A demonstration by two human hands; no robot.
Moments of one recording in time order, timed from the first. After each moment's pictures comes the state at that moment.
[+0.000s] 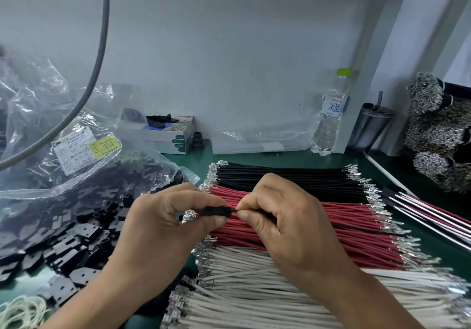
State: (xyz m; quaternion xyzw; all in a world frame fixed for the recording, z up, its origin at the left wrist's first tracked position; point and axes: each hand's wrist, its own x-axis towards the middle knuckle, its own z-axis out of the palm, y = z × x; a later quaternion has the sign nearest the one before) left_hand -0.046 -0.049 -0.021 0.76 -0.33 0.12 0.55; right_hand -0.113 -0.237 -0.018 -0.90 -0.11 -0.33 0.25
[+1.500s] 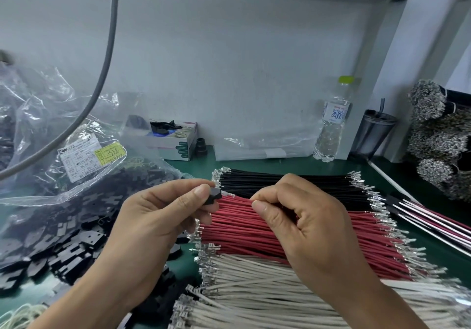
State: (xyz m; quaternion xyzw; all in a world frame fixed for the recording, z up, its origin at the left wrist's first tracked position) left_hand -0.029 -0.042 -0.023 0.59 -0.20 -0.09 0.78; right_hand -0.122 -0.239 -0.008 -0.89 -0.05 -0.35 0.30
